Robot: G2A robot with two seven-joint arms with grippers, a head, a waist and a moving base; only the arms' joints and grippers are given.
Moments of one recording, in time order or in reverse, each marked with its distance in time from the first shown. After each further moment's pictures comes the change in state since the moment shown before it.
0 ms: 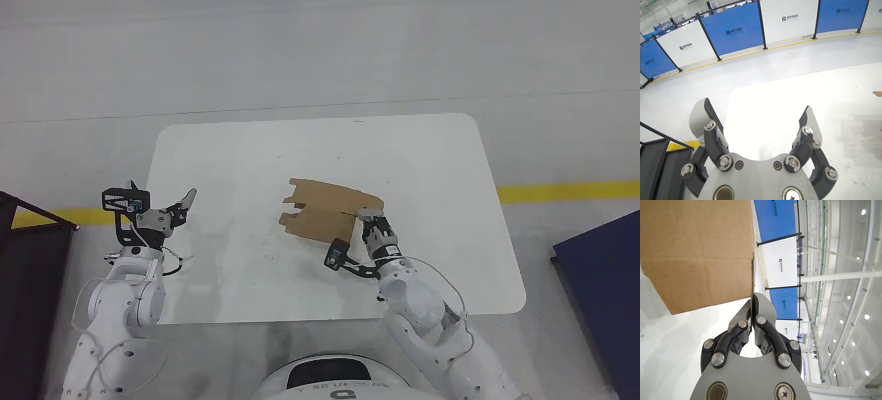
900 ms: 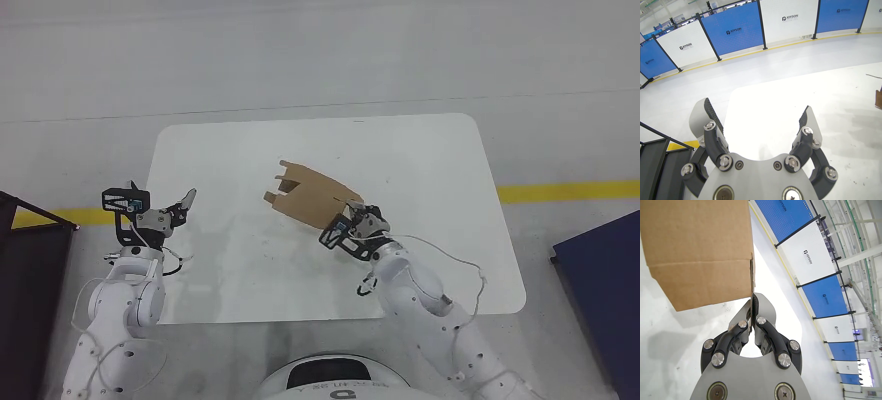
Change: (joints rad) left arm 0.000 0.000 0.000 0.000 0.000 0.000 0.000; right arm 0.100 -0.044 0.029 0.060 0.546 -0.015 -0.112
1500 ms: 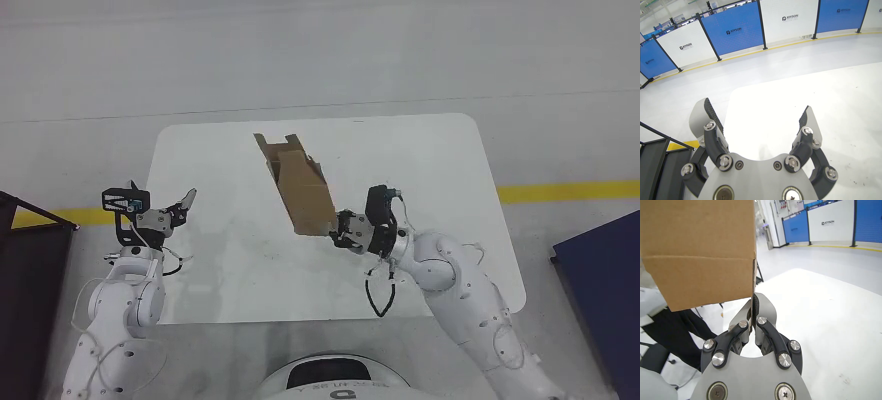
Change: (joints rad) left arm 0.000 0.000 0.000 0.000 0.000 0.000 0.000; right arm 0.135 0.016 0.137 0.207 1.364 -0.838 -0.113
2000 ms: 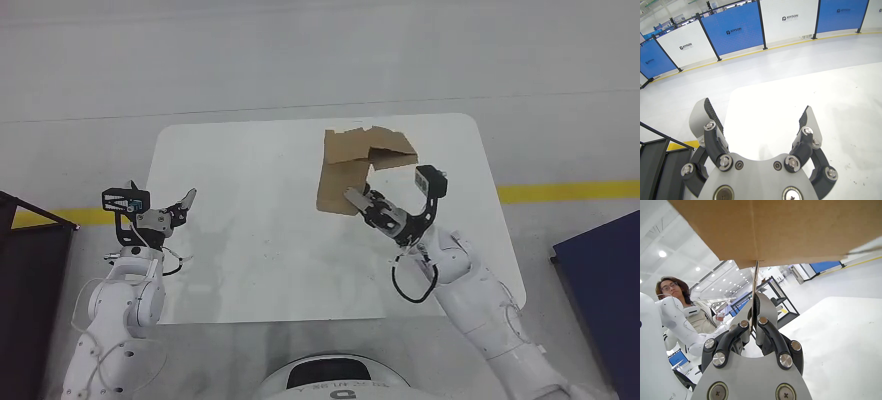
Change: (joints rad) left arm 0.000 0.000 0.000 0.000 0.000 0.000 0.000; right arm 0.038 0.032 -0.006 0.088 0.556 -0.133 0.090
